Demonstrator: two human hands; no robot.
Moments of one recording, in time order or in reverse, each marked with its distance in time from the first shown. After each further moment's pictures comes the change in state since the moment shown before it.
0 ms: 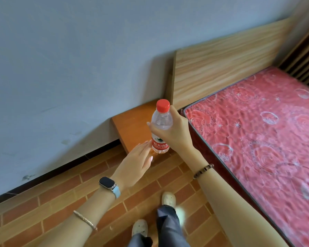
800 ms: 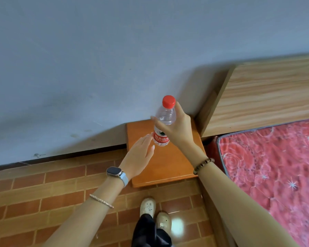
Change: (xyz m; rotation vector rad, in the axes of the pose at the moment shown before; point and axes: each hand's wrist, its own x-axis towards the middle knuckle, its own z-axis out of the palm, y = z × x) left_hand 0.218 -0.139 0.036 -0.124 0.187 -0.497; right_hand 0.236 0.159 0.138 0.128 -0.296 -0.004
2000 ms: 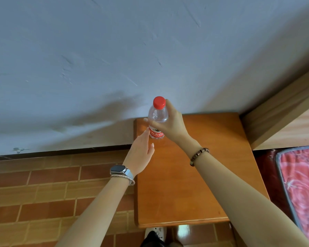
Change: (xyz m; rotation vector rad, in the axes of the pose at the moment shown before) left_hand 0.128 -0.253 0.142 0.006 0.099 -0.177; right_hand 0.097 0.217 0.233 0.072 -0.317 -0.055
